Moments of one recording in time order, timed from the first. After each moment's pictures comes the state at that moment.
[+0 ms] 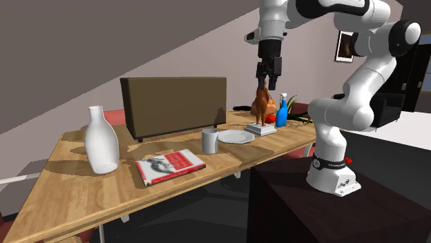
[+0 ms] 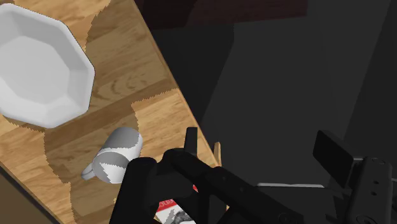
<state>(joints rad) 0.02 -0.77 -0.05 -2.35 0.02 1.63 0.08</state>
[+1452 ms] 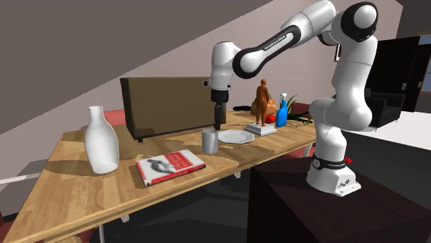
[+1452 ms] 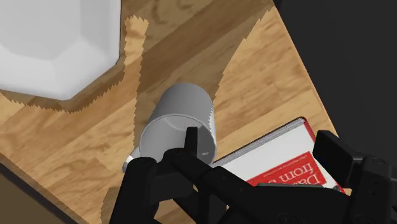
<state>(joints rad) -0.09 -0.21 -0.21 -2.33 -0.06 2.20 0.01</state>
